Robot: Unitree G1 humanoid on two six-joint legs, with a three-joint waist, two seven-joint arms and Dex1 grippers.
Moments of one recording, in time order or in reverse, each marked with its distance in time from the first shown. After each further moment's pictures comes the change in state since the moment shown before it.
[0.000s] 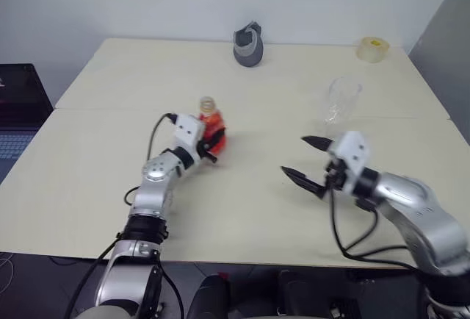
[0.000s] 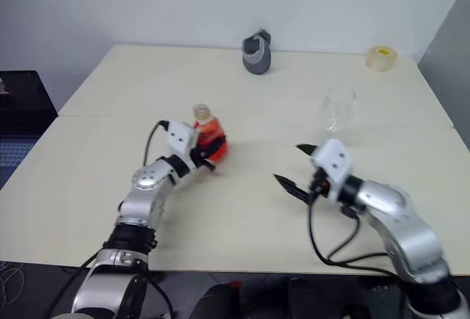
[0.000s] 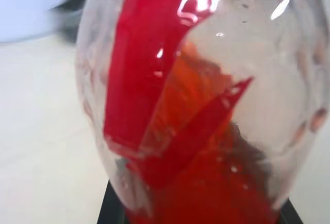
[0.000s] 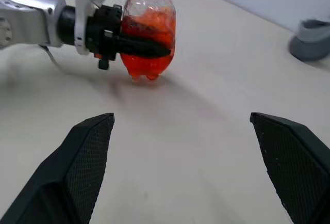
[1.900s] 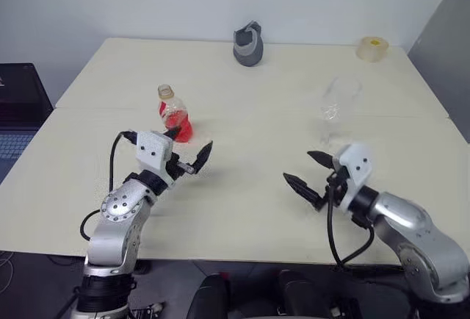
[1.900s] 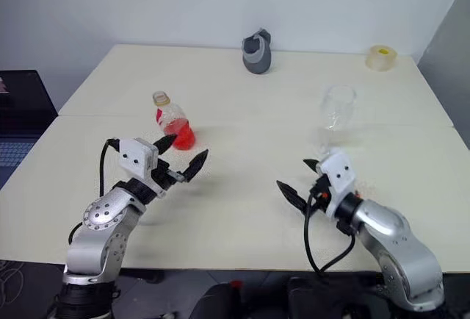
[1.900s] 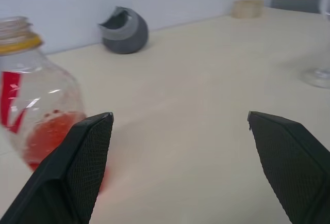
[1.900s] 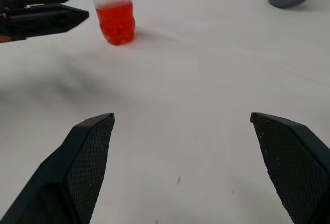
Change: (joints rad) left arm 0.435 0.114 0.052 -0.795 -0.185 0.351 0.048; right arm 0.284 0.124 -0.150 -0.172 0.050 0.151 -0.131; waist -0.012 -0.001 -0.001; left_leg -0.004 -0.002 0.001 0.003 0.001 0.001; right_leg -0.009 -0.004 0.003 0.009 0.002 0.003
